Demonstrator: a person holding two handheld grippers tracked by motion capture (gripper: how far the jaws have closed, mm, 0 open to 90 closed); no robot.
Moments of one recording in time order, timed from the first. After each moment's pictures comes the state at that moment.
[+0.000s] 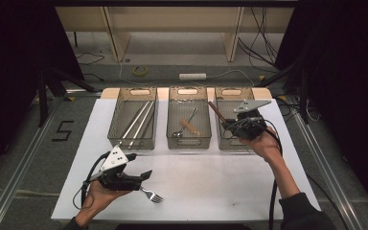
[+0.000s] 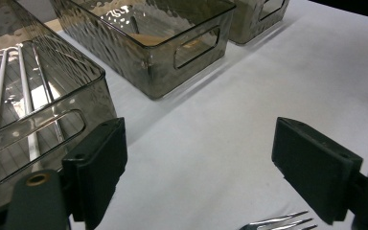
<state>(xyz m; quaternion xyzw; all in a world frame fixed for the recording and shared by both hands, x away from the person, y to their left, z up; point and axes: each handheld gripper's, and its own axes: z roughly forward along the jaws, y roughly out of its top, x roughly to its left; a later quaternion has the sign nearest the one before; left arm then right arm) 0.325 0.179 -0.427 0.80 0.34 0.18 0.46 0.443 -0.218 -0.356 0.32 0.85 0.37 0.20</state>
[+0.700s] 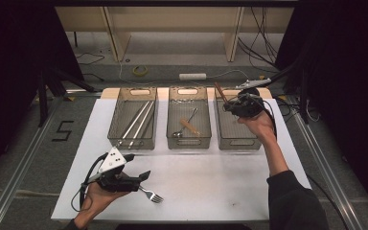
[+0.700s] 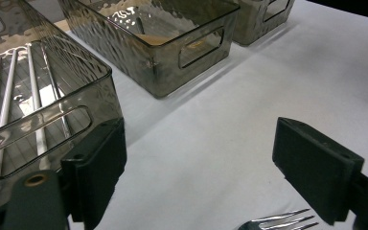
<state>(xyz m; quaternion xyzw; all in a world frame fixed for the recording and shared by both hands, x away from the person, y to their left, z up) 0.321 0.182 -0.427 0.80 0.34 0.18 0.46 0.505 -0.224 -0.348 0.40 0.81 0.38 0.19</state>
